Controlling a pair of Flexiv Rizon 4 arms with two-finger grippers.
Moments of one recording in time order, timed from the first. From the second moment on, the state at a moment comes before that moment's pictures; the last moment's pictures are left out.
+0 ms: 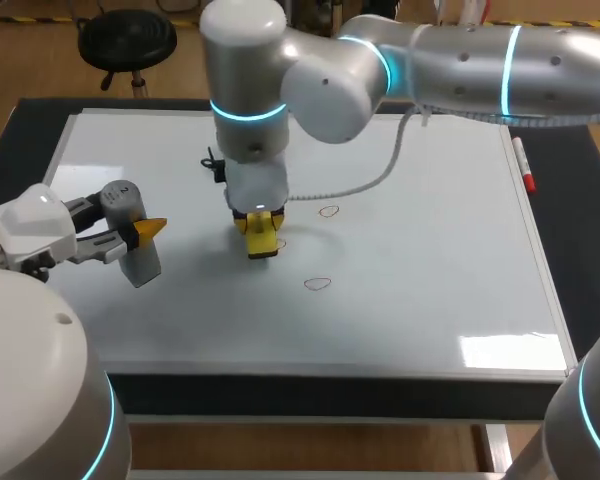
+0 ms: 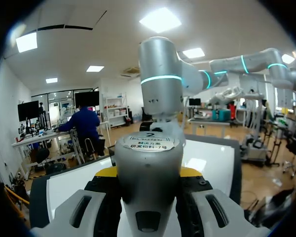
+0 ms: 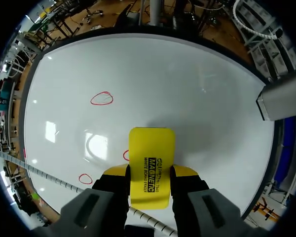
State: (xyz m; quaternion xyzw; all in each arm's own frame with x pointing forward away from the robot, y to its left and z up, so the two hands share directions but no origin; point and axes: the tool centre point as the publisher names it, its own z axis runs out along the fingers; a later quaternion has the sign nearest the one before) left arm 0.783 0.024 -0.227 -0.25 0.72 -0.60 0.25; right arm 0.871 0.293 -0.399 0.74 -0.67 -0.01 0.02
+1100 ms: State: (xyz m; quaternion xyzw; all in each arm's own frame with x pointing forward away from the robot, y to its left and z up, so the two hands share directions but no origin) left arm 0.783 0.025 -0.226 -0.25 0.72 -0.60 0.25; right arm 0.869 0.272 -0.421 0.70 -0.71 -0.04 0.02
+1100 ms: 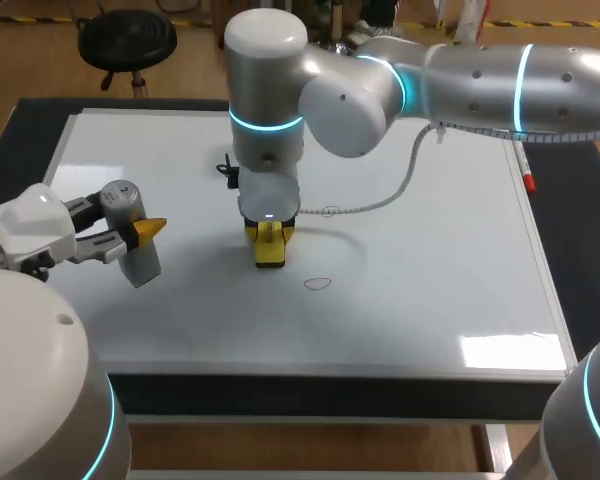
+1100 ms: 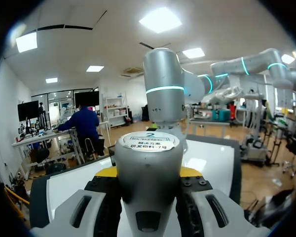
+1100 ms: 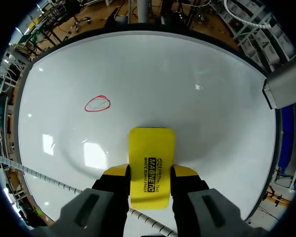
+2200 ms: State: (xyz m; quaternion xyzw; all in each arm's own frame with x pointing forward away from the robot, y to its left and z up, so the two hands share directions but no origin) left arm 0.783 0.025 -0.226 -0.25 0.72 -0.60 0.25; right arm 0.883 0.213 -0.410 0.65 -0.76 -0.03 0.02
